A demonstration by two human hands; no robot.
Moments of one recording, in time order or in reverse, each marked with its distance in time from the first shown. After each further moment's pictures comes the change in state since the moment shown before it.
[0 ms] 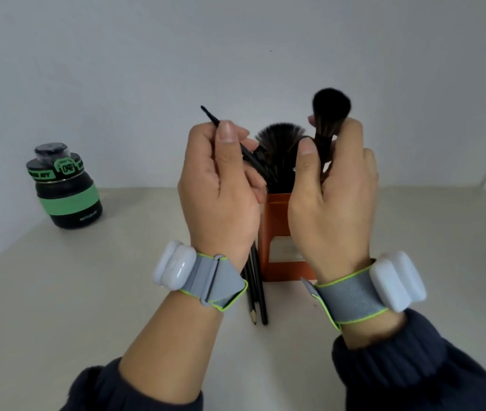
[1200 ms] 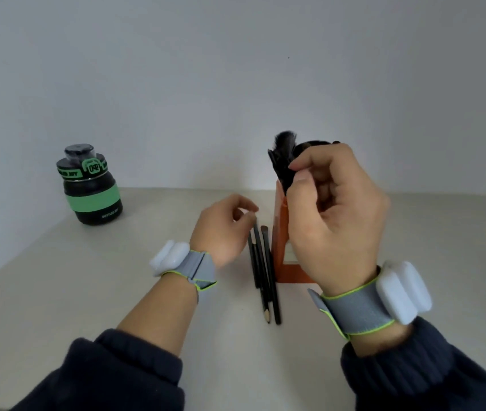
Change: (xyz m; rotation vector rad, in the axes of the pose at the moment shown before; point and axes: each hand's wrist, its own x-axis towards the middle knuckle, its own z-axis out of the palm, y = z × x) left_hand 0.008 -0.075 -0.052 0.704 -0.565 -0.296; right_hand -0.014 -0.007 -0.001 0.311 -0.055 -0.111
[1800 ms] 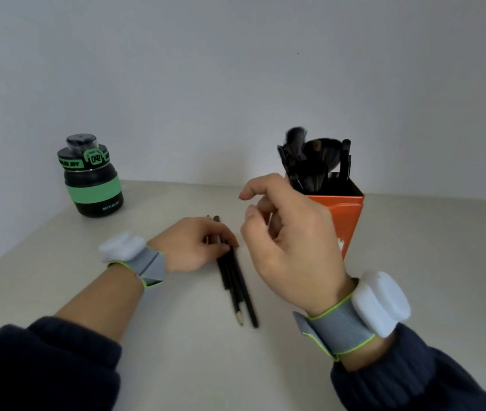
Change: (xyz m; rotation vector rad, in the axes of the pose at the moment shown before) left_hand -0.006 -0.042 -0.050 0.279 -0.464 0.108; right_hand -0.023 0.002 0.018 -0.065 -0.407 -0.016
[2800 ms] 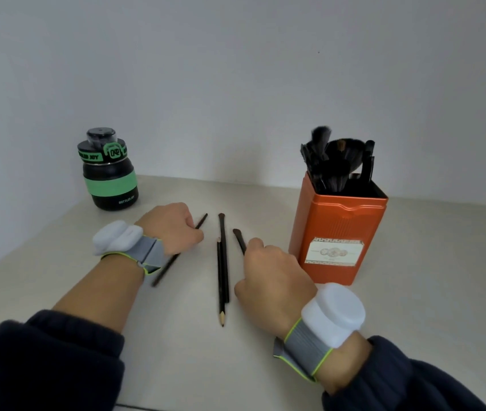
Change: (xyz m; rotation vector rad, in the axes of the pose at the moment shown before) left_hand -0.002 -0.041 -0.019 0.228 0.181 -0.506; right_hand -0.018 -0.015 0.041 -0.492 -0.799 0.566
